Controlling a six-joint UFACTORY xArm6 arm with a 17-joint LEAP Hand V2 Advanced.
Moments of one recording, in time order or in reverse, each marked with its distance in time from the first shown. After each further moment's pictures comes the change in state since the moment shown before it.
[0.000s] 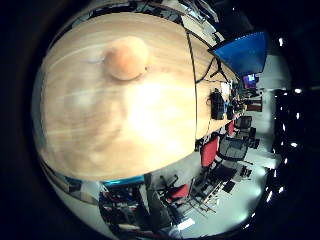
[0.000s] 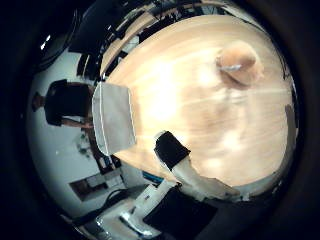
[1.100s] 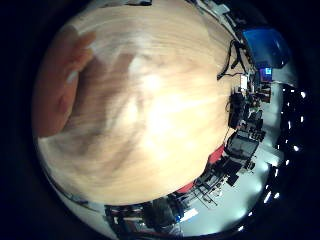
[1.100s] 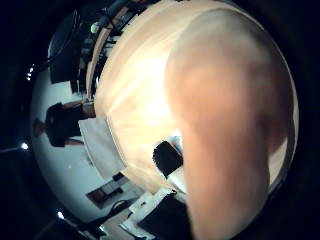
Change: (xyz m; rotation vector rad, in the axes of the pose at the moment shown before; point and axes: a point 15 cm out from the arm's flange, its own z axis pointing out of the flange) arm 0.067 -0.076 0.150 -0.180 -0.089 0.083
